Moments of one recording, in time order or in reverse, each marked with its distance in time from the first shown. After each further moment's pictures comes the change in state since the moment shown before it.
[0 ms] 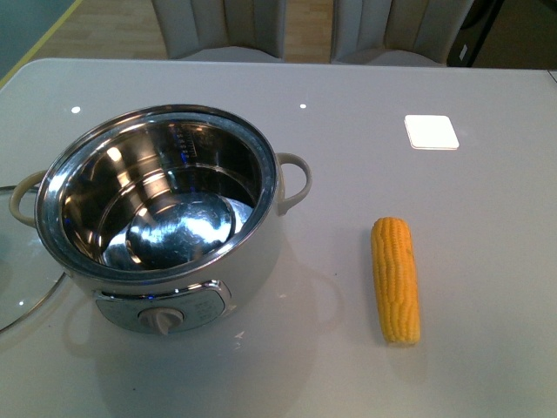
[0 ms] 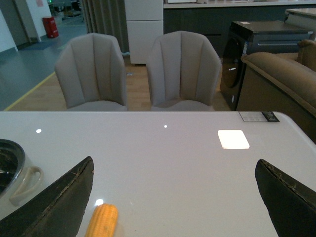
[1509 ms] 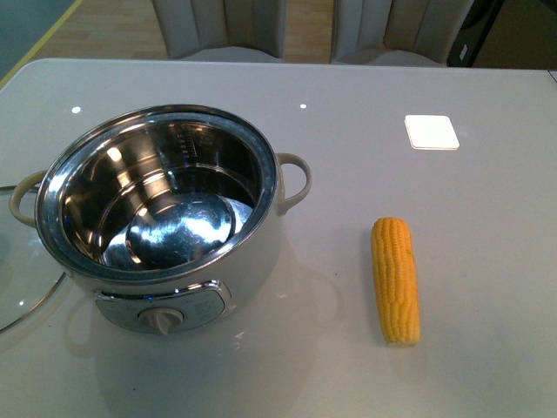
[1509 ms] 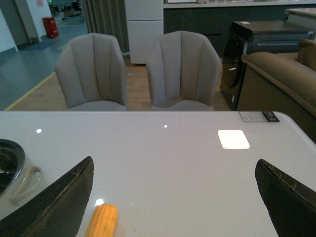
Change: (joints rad) left arm 0.000 -0.510 0.000 -0.507 0.000 0.000; right arm 0.000 0.000 0.000 0.000 0.000 0.000
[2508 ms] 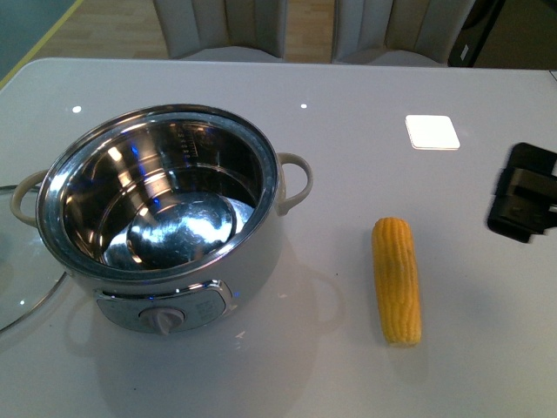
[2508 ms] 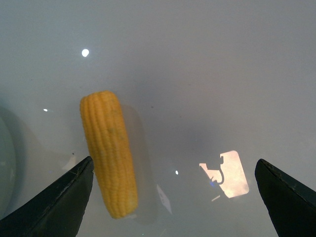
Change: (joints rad) left arm 0.000 -0.001 0.000 0.000 0.000 0.003; right arm 0.286 1.503 0.505 0.093 0.279 0.545
